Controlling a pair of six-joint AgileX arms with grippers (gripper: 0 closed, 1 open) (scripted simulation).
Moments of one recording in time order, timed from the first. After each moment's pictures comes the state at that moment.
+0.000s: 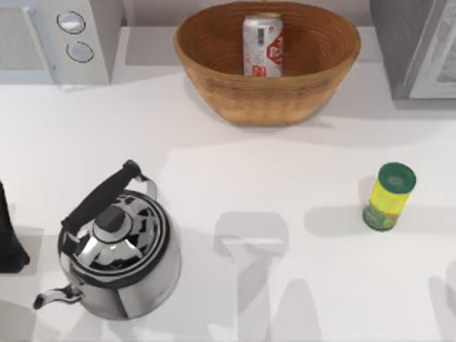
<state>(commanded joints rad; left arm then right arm) 0.00 0.00 0.00 0.00 0.00 0.00 -1.05 1.39 1.56 -0.19 -1.04 0.03</state>
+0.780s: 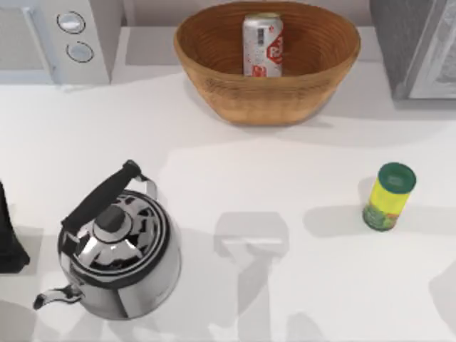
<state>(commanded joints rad) 0.00 0.00 0.00 0.00 0.00 0.00 -1.01 1.34 1.75 -0.38 -1.00 0.03</state>
